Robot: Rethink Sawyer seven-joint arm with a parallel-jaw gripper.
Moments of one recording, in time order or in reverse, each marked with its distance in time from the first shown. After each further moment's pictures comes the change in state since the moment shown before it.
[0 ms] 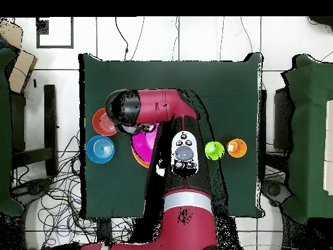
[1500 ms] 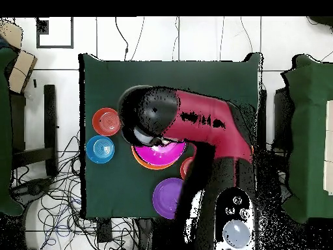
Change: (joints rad) arm -0.079 -0.337 -0.084 0.131 0.178 0.231 0.000
